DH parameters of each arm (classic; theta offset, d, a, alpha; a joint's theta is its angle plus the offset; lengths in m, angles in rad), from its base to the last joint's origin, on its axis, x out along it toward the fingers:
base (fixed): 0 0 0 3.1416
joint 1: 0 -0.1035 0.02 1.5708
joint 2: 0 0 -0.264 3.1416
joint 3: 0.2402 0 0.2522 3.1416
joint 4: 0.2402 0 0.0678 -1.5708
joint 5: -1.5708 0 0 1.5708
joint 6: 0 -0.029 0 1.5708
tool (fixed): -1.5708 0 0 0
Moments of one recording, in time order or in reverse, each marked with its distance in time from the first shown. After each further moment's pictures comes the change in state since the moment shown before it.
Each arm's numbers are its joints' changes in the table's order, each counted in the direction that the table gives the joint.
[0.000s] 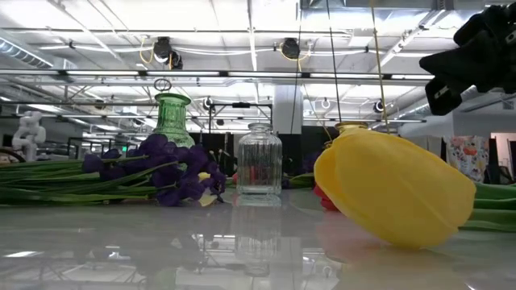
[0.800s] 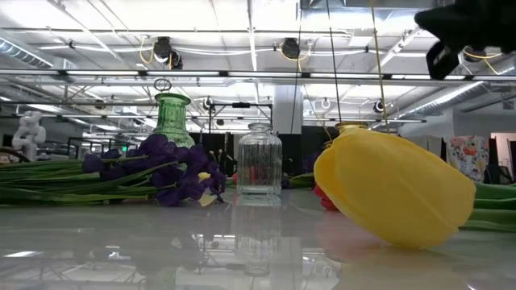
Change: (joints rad) left arm 0.315 0.288 -0.102 -0.242 -0.316 -0.077; right arm -0.002 0.165 0.244 0.020 0.076 0.009
